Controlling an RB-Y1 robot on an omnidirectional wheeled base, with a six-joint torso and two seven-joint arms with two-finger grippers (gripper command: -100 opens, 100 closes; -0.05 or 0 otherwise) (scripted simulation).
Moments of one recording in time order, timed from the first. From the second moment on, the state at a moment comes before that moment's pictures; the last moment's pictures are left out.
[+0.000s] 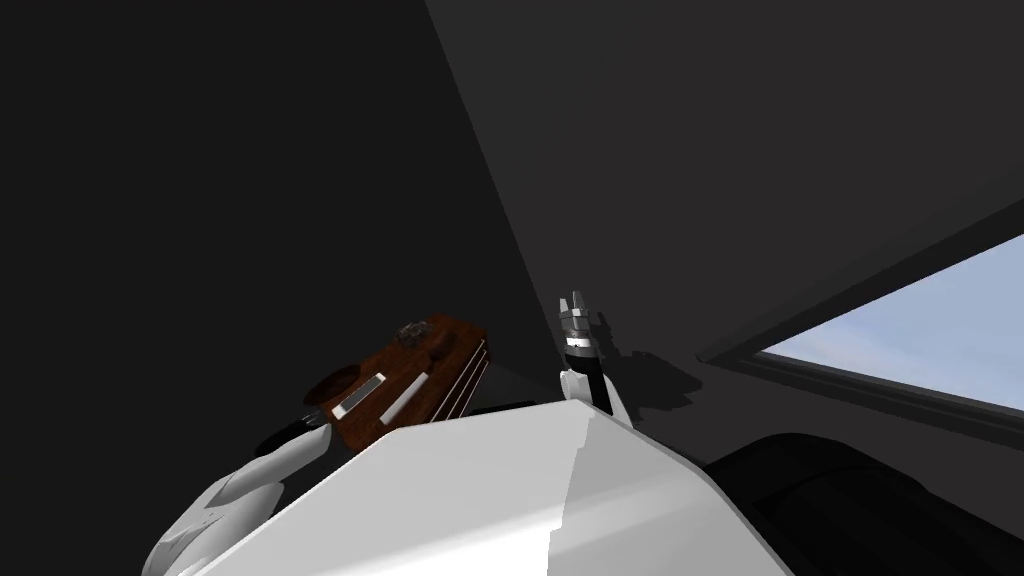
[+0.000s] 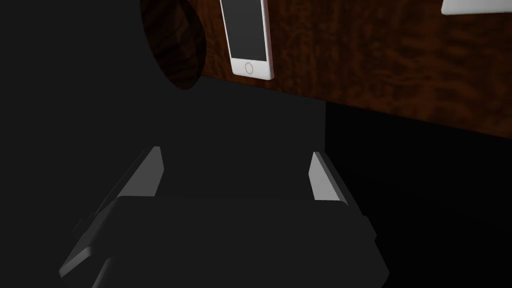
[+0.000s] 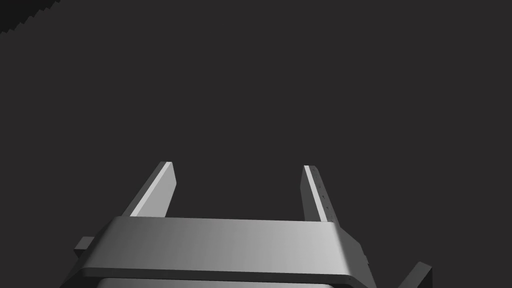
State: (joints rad) left arm 0.09 0.46 0.60 -0.95 0.09 0.41 0.33; right arm 0.46 0.04 0.02 -2.22 0.10 -0.44 -0.13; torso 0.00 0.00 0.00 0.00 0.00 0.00
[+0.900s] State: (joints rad) left arm -0.01 0.47 0.75 -0.74 0.10 0.61 0.38; right arm 0.46 0.04 0.02 -2.22 0.10 -0.44 -0.13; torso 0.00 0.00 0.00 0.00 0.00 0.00
